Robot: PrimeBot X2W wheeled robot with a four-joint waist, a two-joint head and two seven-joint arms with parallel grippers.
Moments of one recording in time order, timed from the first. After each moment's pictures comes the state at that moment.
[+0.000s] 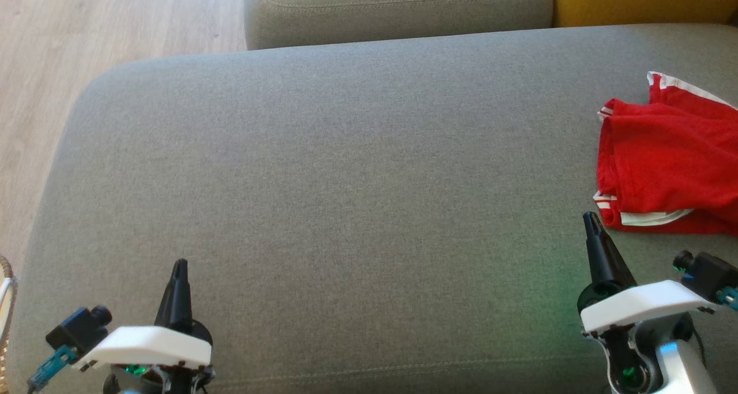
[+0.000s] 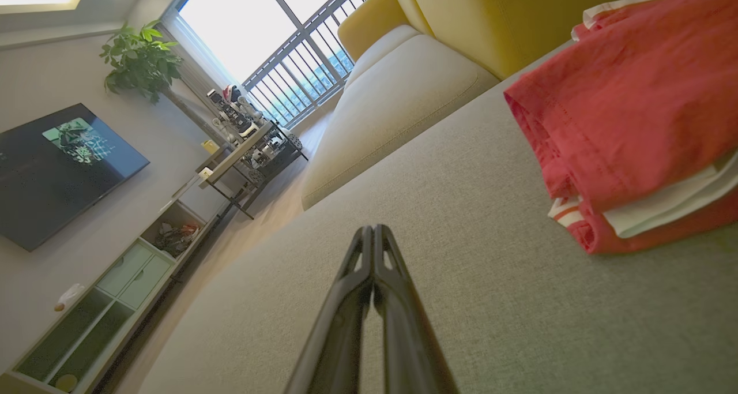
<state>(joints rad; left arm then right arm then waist) 0.03 0.05 -0.04 0.26 -0.79 -0.09 -0.12 -0.08 -0.05 -0.06 0.31 0.67 0.13 -0.12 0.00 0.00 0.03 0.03</state>
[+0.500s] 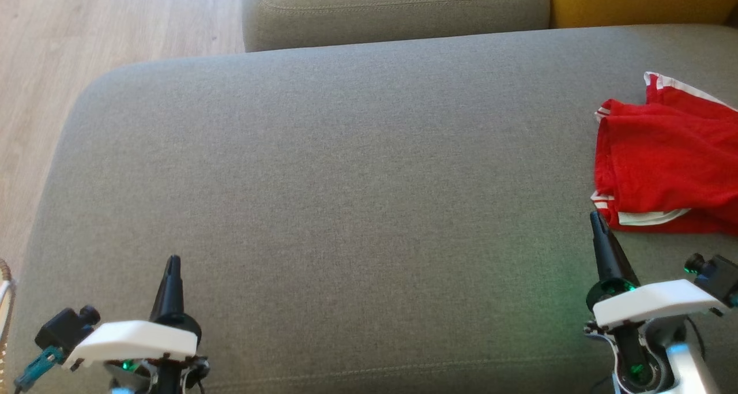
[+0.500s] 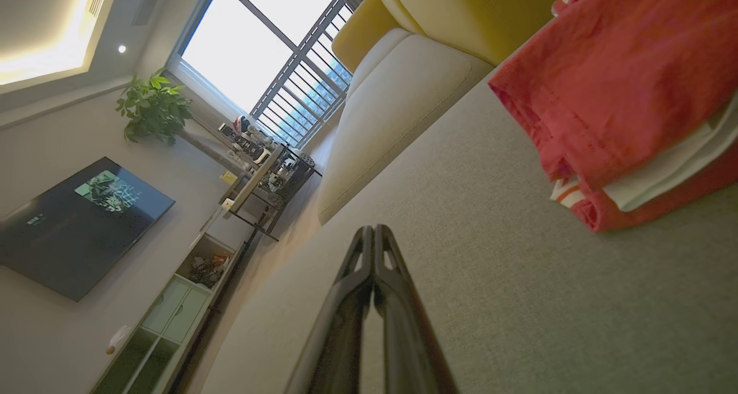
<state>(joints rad) 0.01 0.05 -0.02 0.26 -0.94 -0.09 -0.08 -0.08 -0.05 -0.07 0.30 0.85 0.13 -0.08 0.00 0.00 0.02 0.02</state>
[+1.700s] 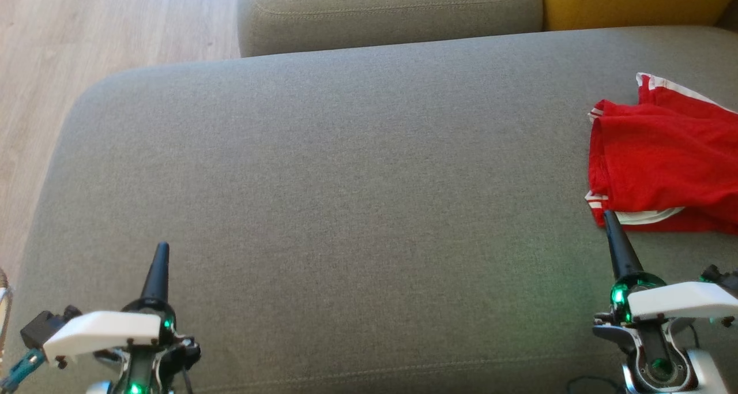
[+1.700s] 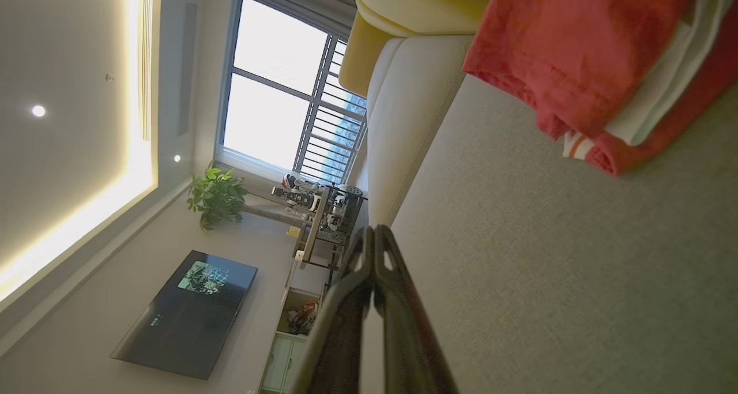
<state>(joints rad) -0.02 0.05 0.03 0.27 -1.31 -0.11 0.02 -0.08 -0.05 -0.11 0.29 1.27 0.13 0.03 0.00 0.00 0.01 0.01</state>
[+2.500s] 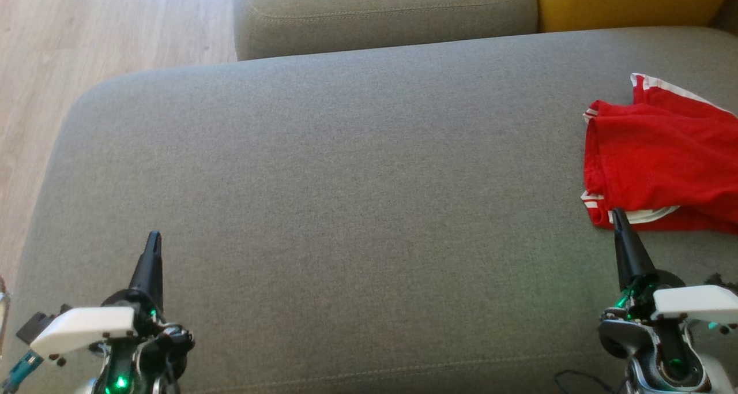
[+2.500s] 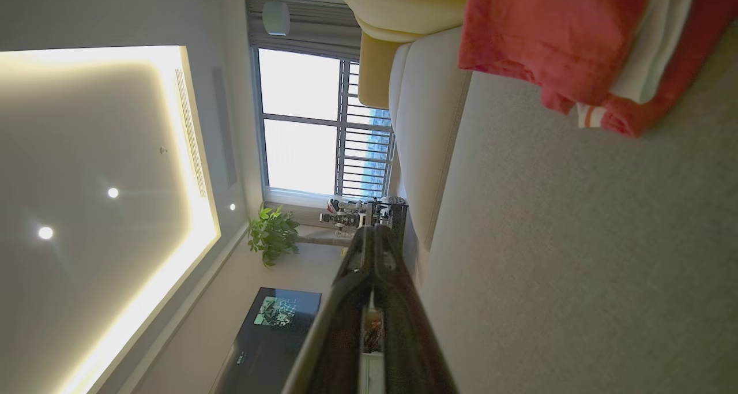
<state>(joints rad) -0.05 0.05 0.07 0.27 -1.55 -0.12 0.09 -0.08 -0.05 -0.13 0.29 1.54 0.13 0.09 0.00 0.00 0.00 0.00</state>
